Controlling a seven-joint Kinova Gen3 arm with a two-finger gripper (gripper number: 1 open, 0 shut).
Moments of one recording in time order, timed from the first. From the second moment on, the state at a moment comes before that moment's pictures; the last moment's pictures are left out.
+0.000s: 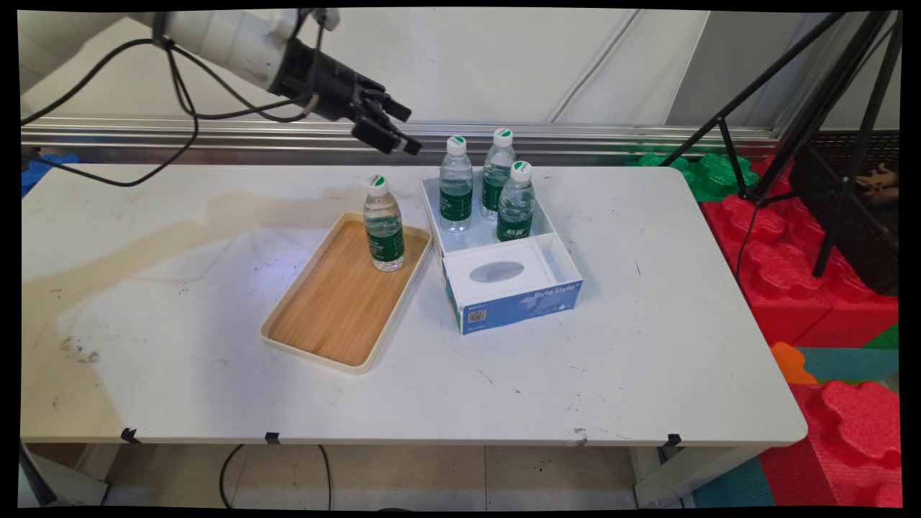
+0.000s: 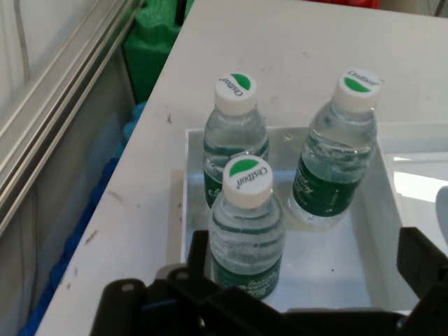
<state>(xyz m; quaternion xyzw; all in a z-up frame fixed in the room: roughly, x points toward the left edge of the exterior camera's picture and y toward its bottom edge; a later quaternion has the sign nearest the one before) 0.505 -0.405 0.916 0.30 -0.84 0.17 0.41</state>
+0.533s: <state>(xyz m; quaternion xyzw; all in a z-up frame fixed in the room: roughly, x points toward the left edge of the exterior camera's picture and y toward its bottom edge) 0.477 -0.451 0.875 0.32 -0.85 0.15 0.38</state>
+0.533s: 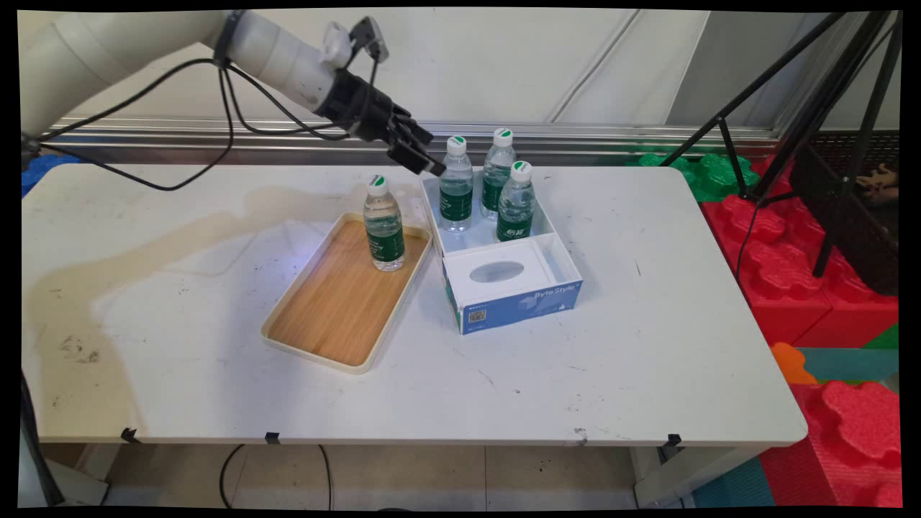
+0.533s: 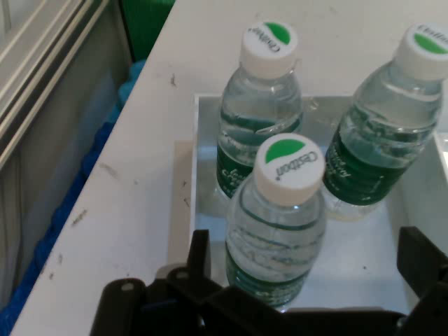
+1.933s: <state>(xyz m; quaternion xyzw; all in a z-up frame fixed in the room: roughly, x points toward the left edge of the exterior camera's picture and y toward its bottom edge) 0.443 -0.498 0.814 0.34 -0.86 0.12 0.36</state>
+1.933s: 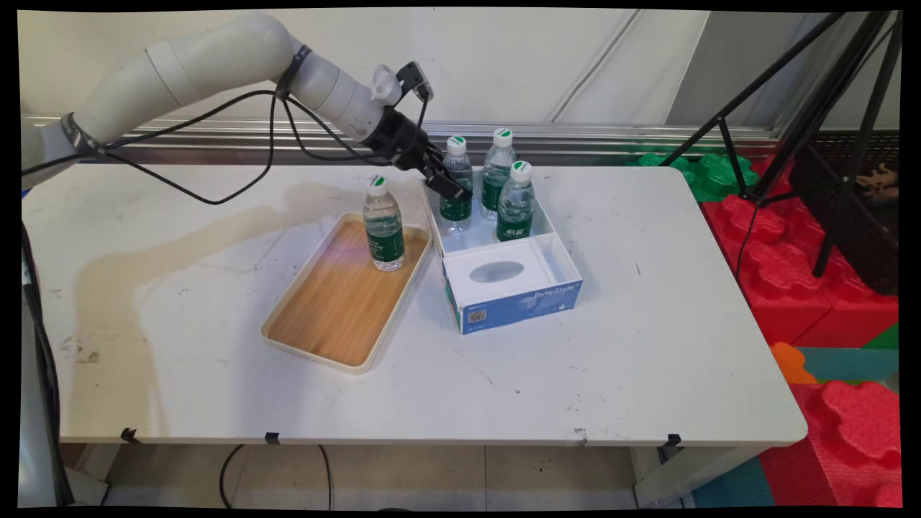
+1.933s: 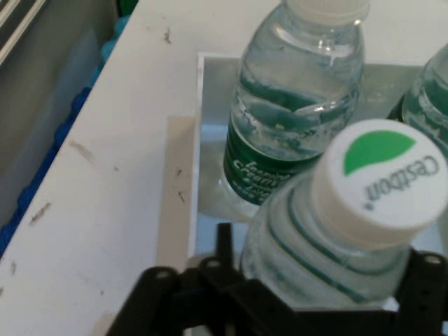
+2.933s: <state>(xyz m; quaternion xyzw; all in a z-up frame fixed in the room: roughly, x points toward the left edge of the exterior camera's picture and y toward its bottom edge) 0.452 -0.491 0.833 0.34 -0.85 0.13 0.39</state>
